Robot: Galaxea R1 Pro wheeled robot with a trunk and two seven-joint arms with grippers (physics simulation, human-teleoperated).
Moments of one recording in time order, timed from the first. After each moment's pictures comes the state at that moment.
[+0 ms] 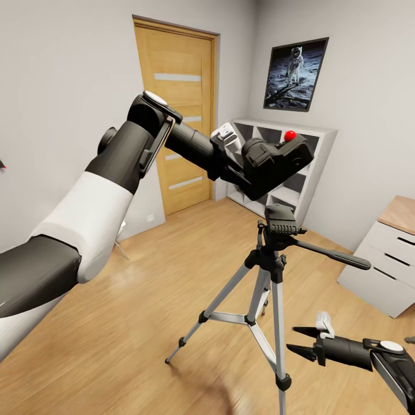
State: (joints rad) left arm -1.62 -0.15 -0.36 -0.90 -0.30 0.78 -1.56; right arm -0.43 -0.45 0.07 -0.76 -0.25 0.11 1.24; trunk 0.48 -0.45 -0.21
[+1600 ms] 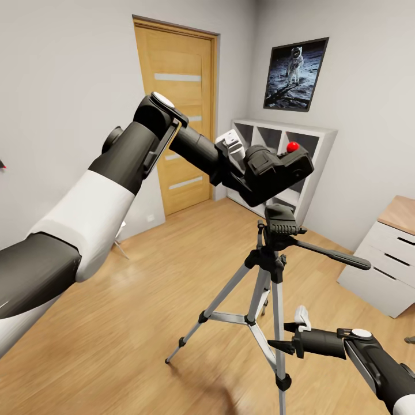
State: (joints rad) left arm -1.64 -0.15 -0.44 -0.89 -0.30 0.78 -1.56; right arm -0.49 -0.35 0.08 -0.76 -0.15 0.19 1.23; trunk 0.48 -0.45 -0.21
